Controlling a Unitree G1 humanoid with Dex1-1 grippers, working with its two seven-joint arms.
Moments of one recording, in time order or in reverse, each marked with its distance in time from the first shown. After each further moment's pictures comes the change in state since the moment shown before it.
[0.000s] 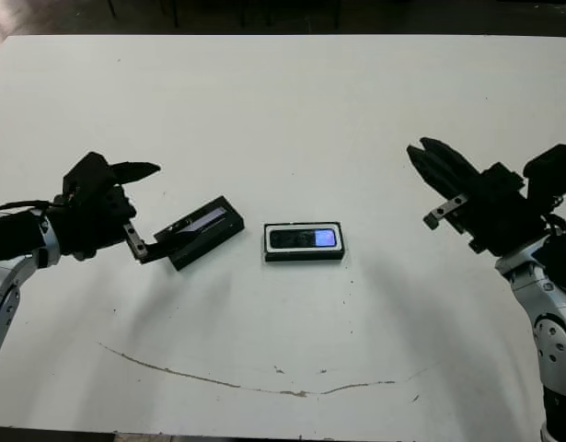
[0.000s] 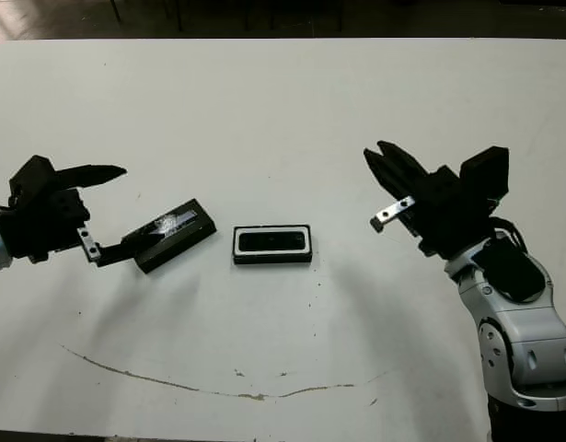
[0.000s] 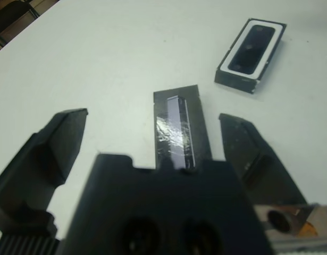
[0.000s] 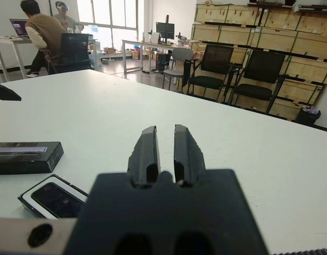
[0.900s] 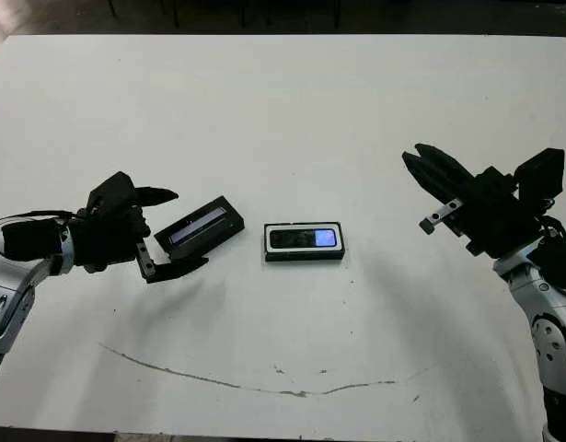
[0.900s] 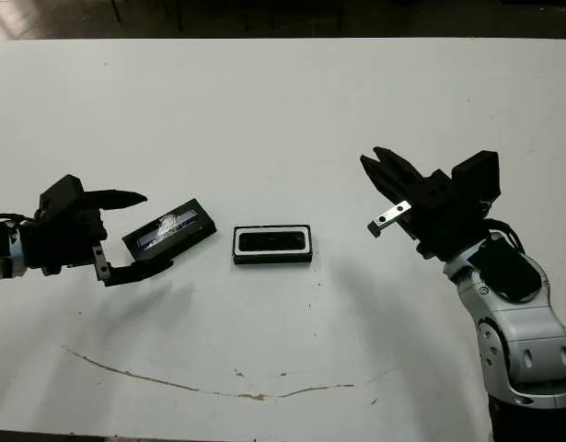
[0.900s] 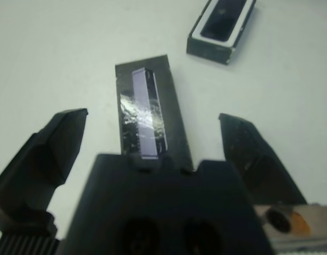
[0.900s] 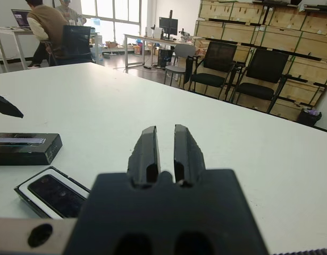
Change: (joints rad) left arm -0.025 0.014 -0.098 0.090 0.019 0.001 -0.100; right arm 0.001 -0.008 0.016 0.028 -0.027 -0.030 0.022
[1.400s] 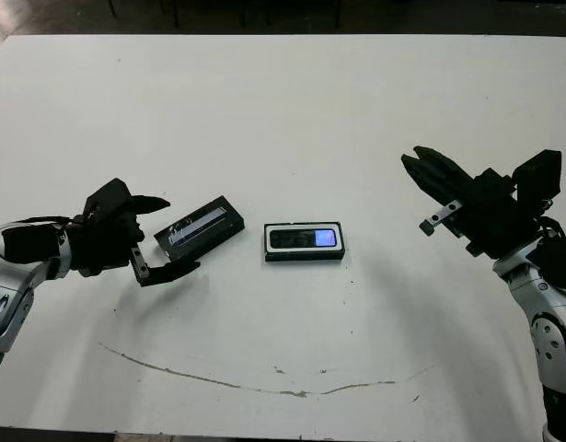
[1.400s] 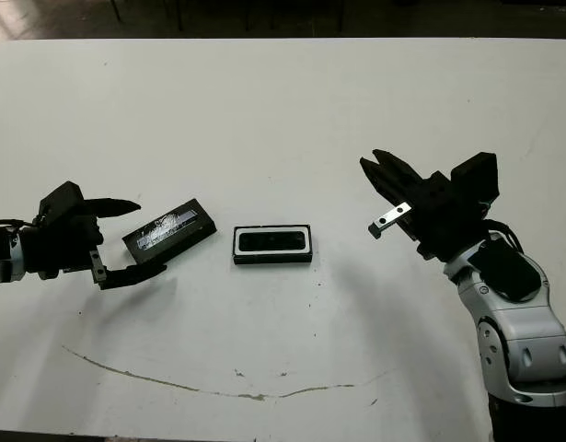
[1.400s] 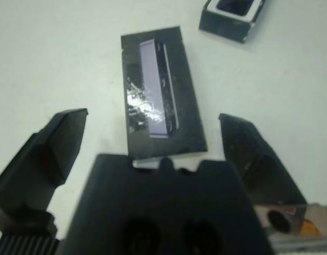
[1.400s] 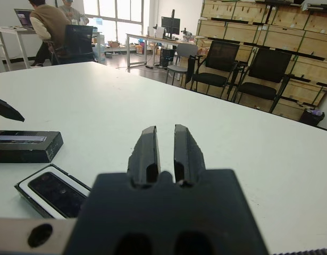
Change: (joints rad) left arm 0.009 -0.004 -0.011 0.082 0.020 -0.035 -0.006; right arm 0.000 -0.001 0.000 0.024 -0.001 -0.020 0.020
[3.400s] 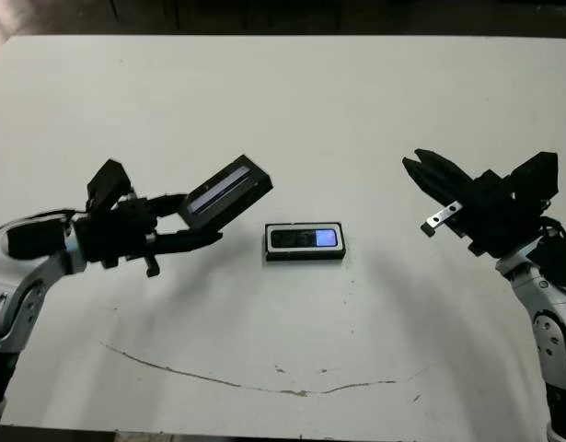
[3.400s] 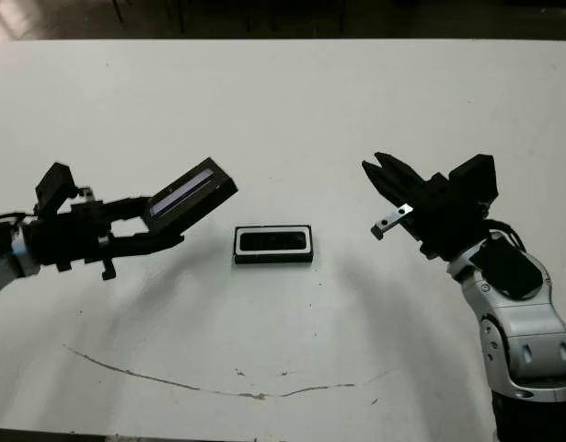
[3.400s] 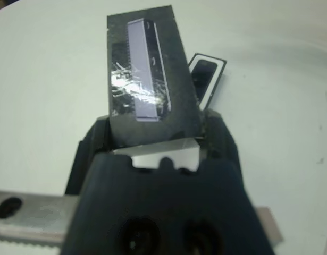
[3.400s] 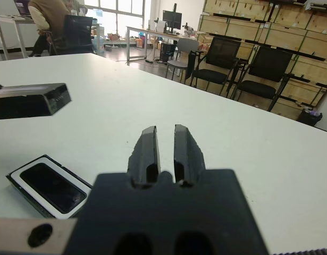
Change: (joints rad) left arm -0.106 -0.085 0.002 -0.099 -0.144 0.081 0.003; right arm -0.003 -0.022 0.006 0.030 -0.024 -0.023 0.018
